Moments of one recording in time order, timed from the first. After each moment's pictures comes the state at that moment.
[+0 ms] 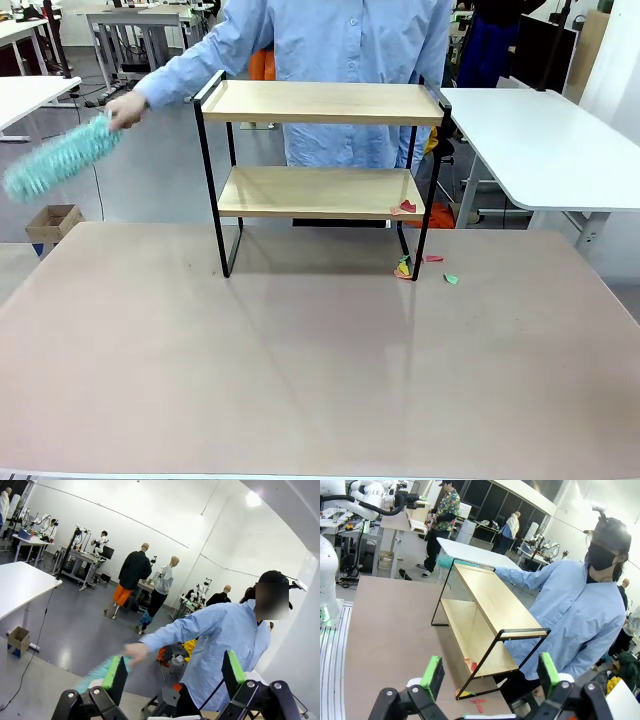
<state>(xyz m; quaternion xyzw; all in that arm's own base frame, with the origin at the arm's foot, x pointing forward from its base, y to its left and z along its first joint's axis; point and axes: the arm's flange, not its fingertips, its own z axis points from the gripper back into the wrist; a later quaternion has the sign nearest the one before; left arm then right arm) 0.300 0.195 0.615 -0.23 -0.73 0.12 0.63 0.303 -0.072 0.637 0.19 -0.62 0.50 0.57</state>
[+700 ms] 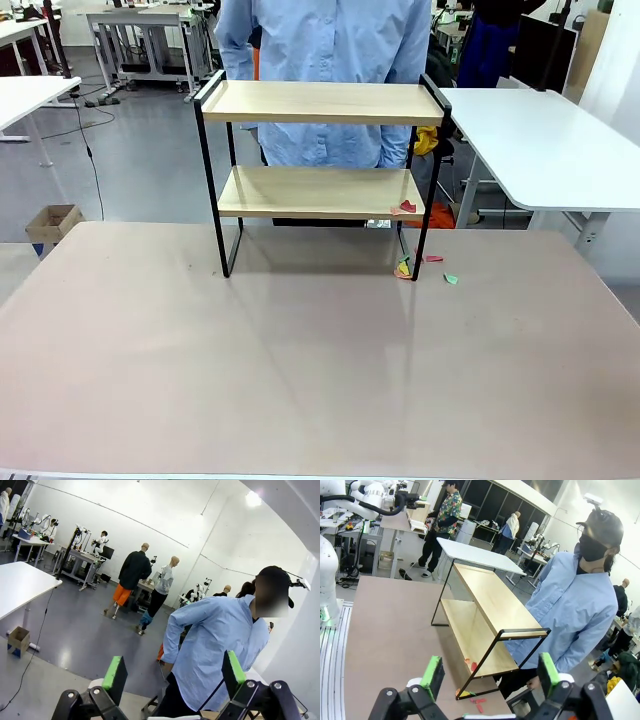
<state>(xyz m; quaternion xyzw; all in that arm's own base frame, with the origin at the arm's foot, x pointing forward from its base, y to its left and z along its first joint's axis) 0.300 0.195 0.615 -0.23 -0.73 0.12 0.63 0.303 -0.072 0.637 0.19 -0.62 0.50 0.57</state>
